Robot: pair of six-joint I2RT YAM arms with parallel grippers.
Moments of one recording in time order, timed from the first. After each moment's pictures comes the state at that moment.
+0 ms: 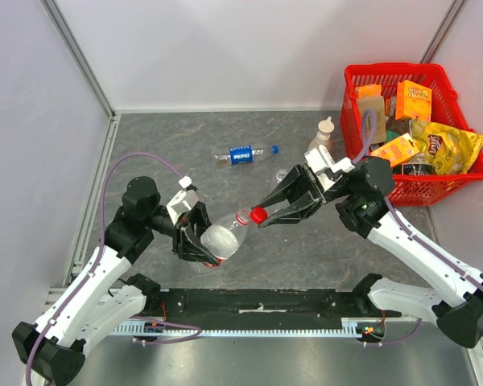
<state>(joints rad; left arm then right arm) -0.48 0.76 0.72 -0.12 1.47 -0.17 0.70 1.08 1.02 0.65 -1.21 0.42</state>
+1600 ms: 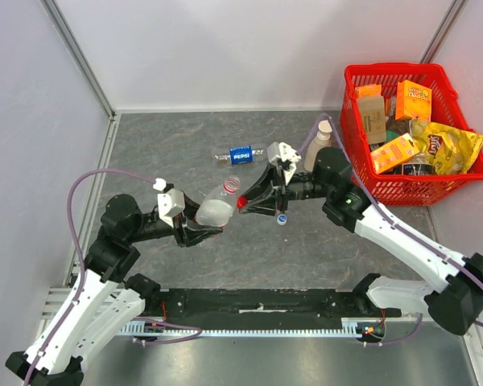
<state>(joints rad) -0.48 0.58 0.71 -0.19 0.91 0.00 0.71 1.15 0.99 0.20 -0.96 0.12</state>
